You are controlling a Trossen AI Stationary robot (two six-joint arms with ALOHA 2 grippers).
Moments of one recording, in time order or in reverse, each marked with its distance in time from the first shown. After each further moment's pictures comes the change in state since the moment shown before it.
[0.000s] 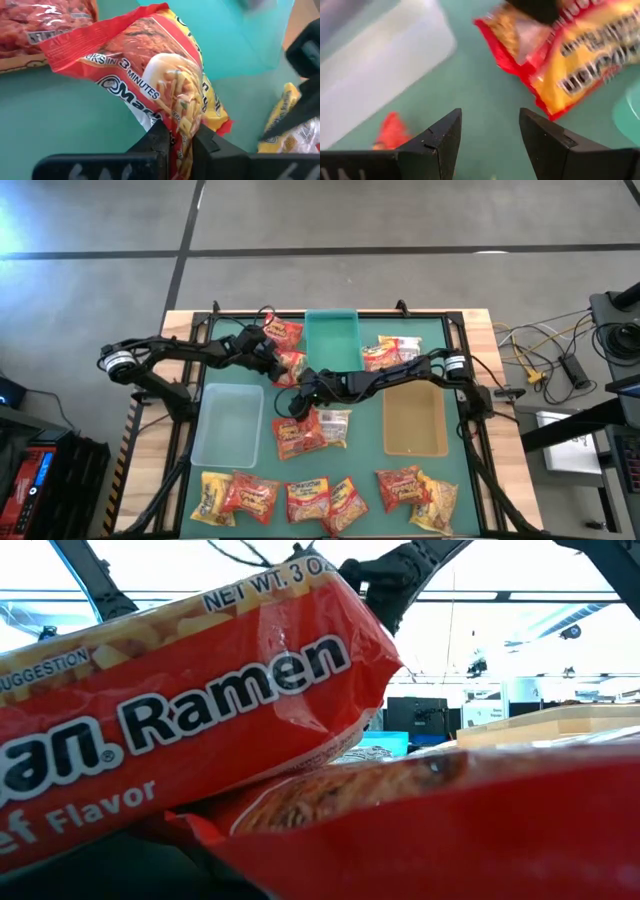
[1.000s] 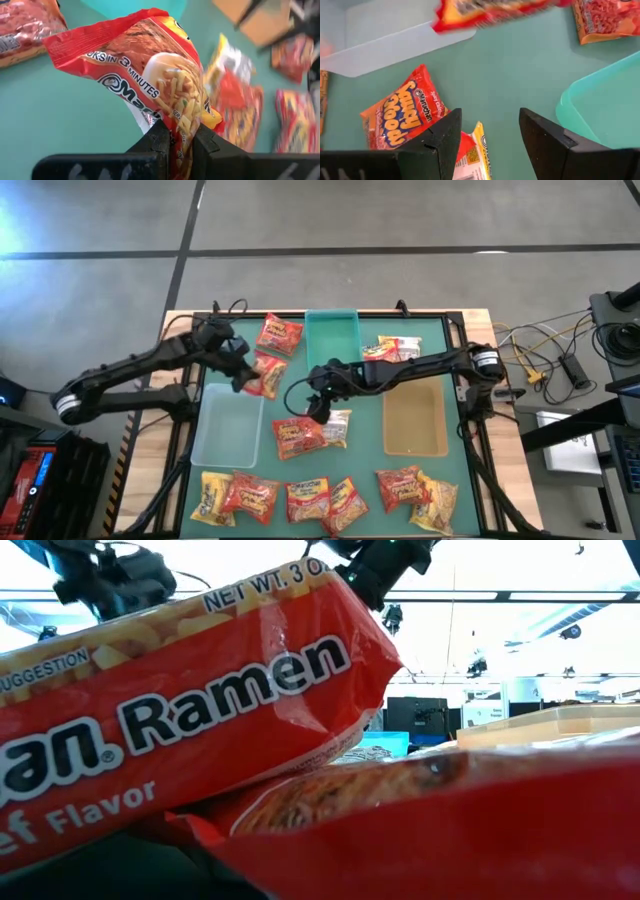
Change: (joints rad) left arm -0.002 -0.587 0.117 -0.763 0.062 0.286; right arm 0.019 -0.234 0.002 -0.328 -0.031 -0.278
